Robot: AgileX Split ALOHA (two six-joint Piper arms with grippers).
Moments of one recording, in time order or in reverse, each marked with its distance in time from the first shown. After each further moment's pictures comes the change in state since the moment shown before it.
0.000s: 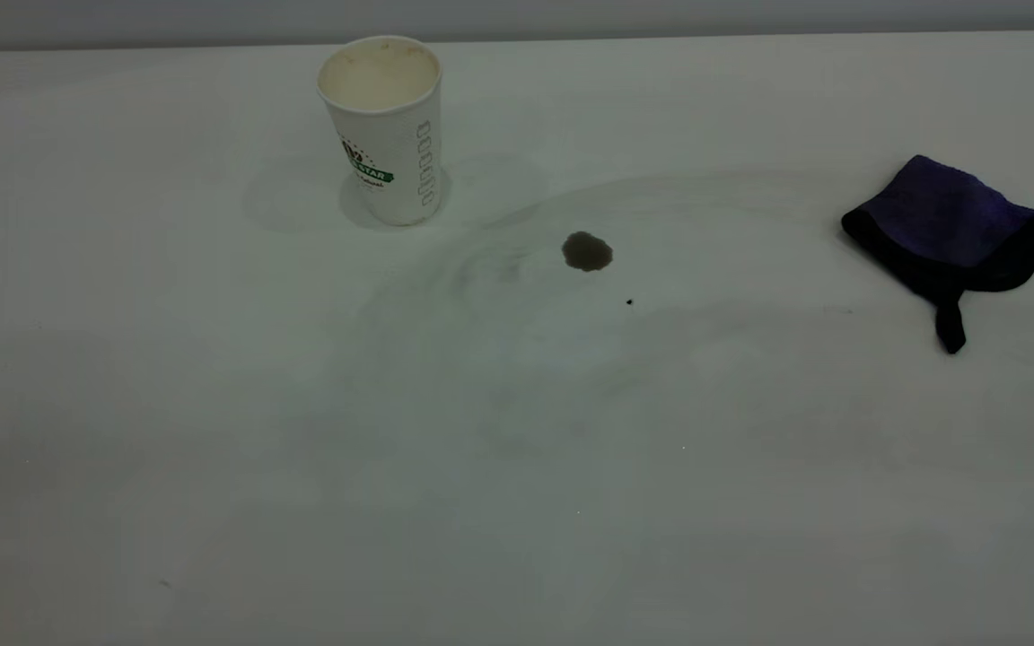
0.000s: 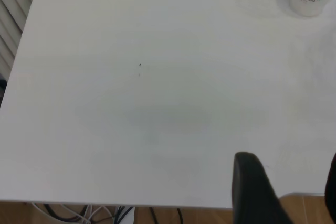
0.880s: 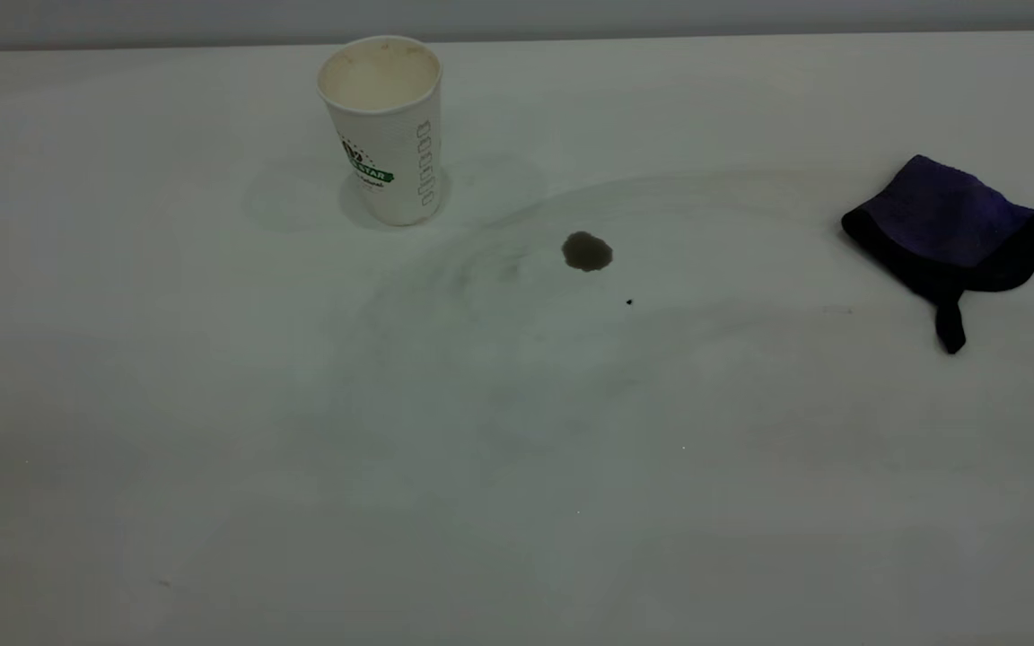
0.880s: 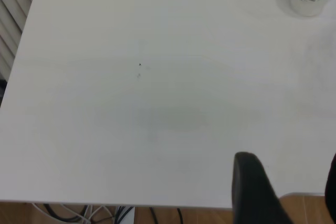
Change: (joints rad) left arm 0.000 0.000 0.000 0.000 0.000 0.000; right arm 0.000 0.000 0.000 0.000 0.000 -0.009
